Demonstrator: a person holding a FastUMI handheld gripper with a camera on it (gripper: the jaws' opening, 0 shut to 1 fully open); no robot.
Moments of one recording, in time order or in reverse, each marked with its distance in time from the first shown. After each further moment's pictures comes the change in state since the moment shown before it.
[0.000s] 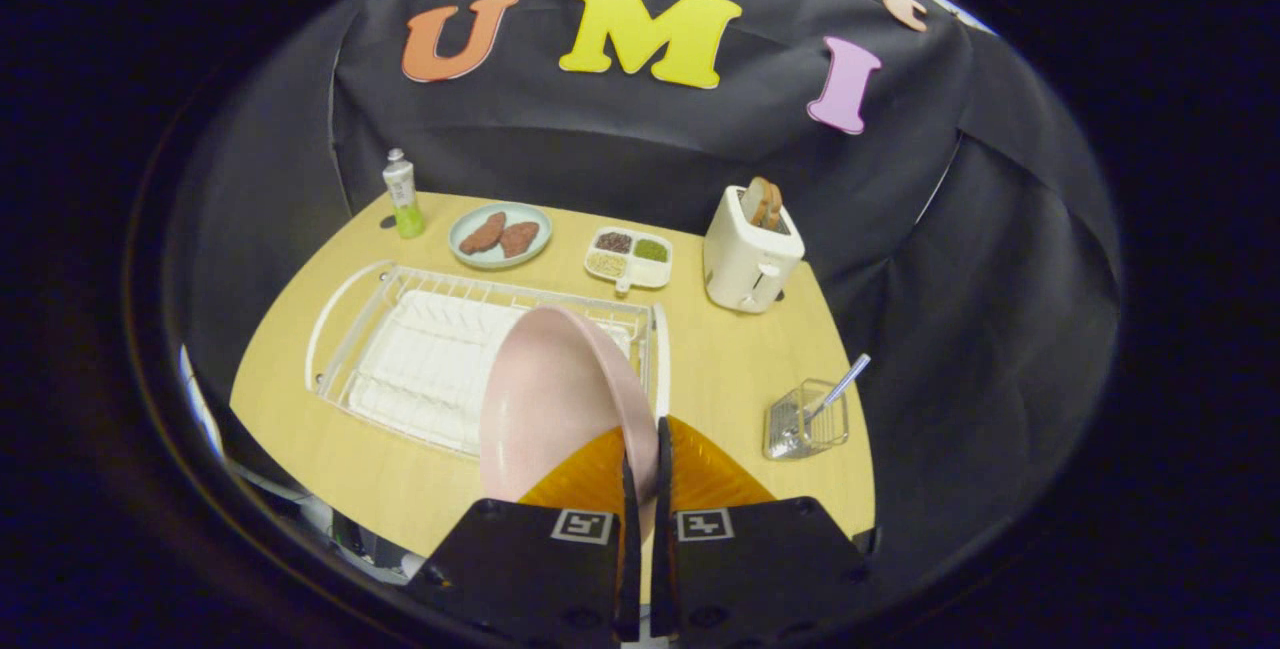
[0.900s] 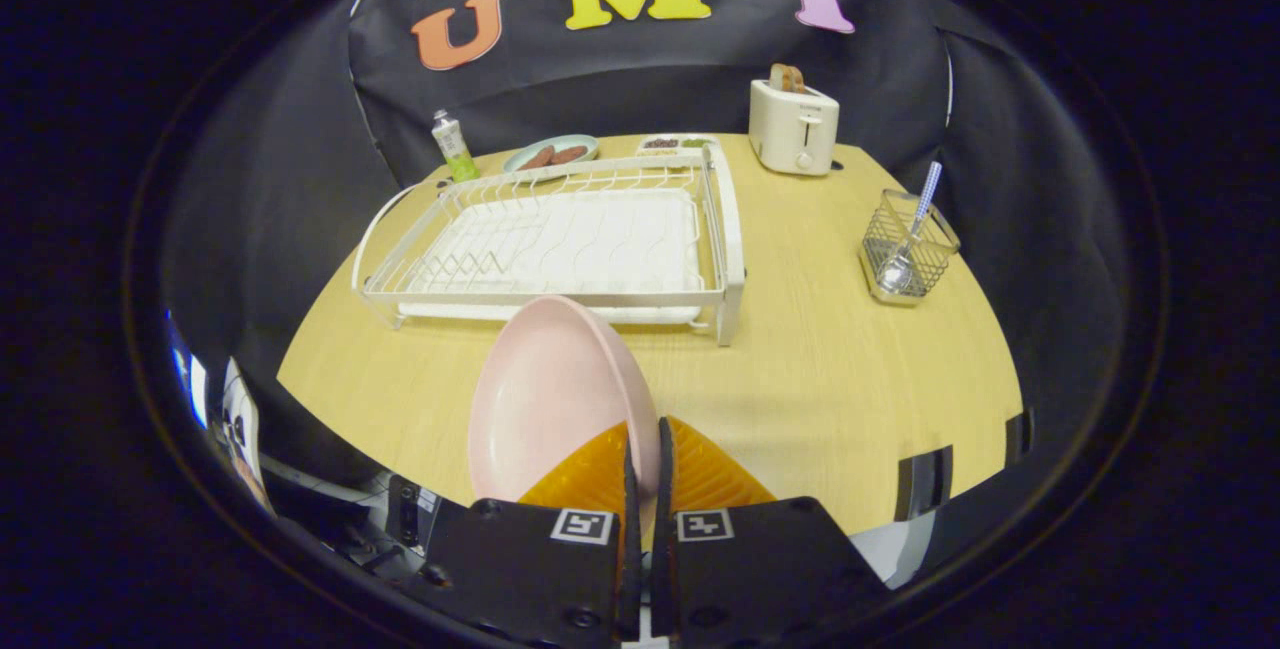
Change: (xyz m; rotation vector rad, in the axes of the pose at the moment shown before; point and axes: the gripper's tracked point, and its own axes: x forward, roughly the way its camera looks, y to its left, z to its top) arm 0.055 0.021 -0.165 0.106 0.082 0.221
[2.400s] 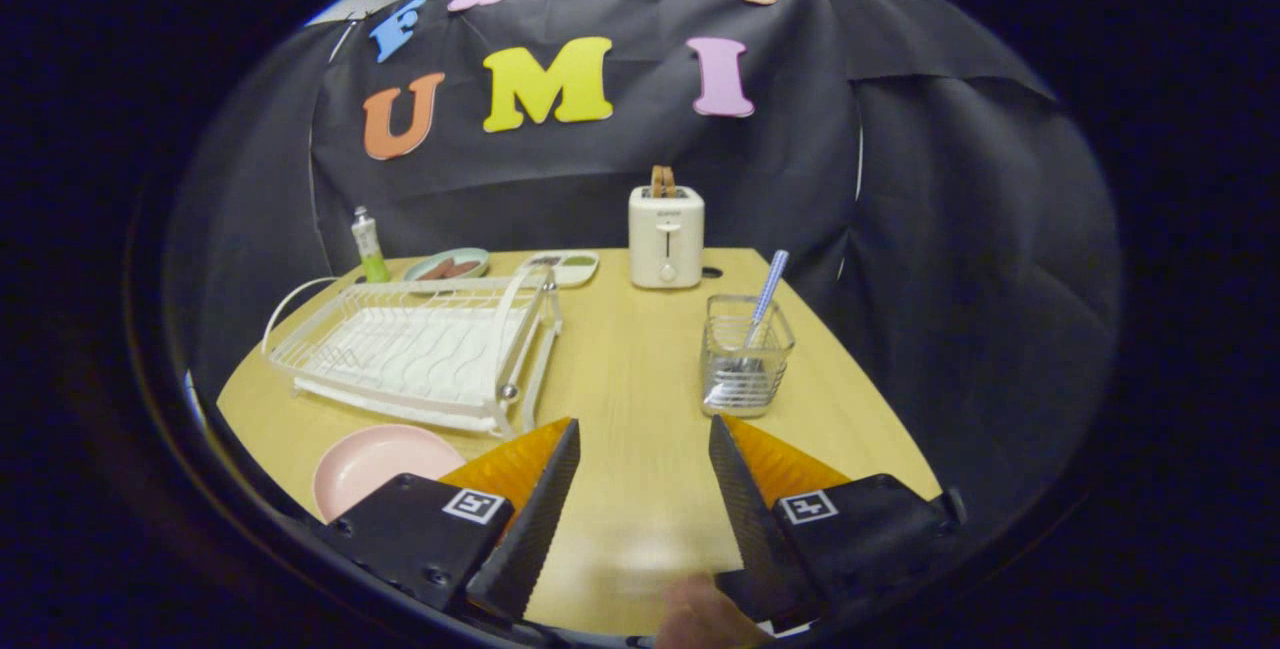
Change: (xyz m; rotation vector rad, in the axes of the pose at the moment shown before) arm -0.023 -0.180 0.089 0.011 -0.486 -0.253
